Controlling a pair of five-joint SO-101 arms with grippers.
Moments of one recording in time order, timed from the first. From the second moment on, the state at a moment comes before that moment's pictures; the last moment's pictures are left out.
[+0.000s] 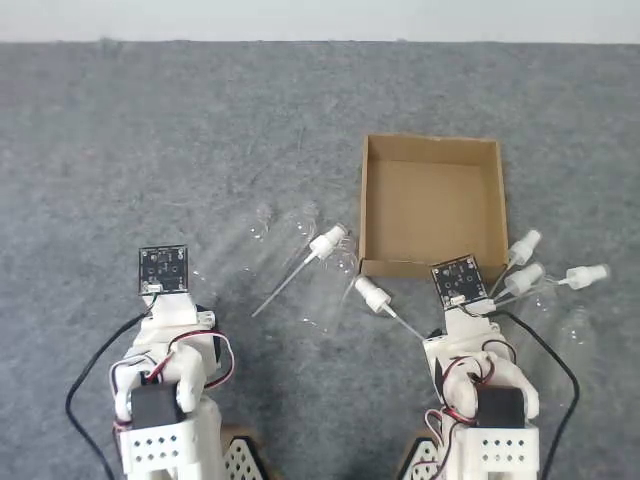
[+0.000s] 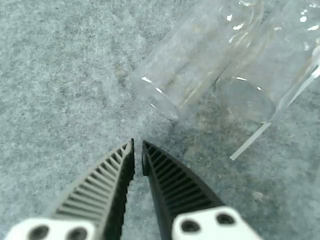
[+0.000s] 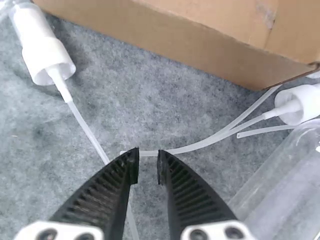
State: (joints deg) left arm -14.2 -103.3 97.1 72.2 2.4; right arm -2.6 -103.3 95.2 74.3 15.9
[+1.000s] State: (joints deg) left arm -14.2 -103.3 97.1 72.2 2.4; right arm -0.6 -103.3 94.0 66.1 15.9
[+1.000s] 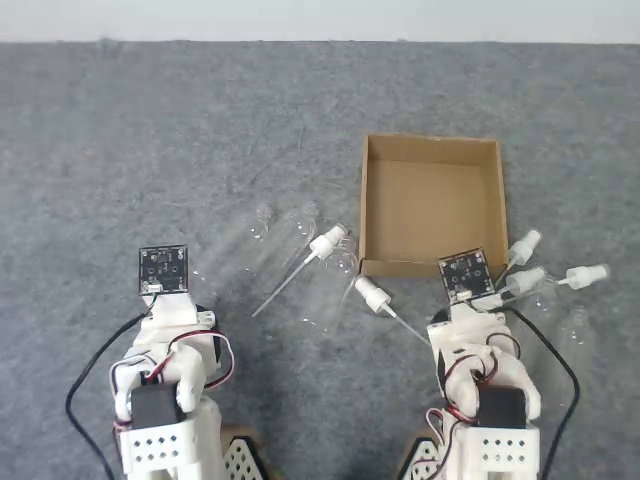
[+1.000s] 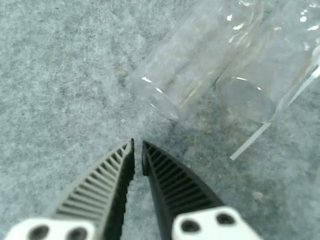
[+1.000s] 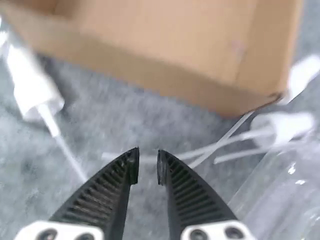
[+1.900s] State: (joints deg) left arm -14.2 -103.3 97.1 72.2 2.3; right arm 30.2 -31.1 30.8 61.1 5.4
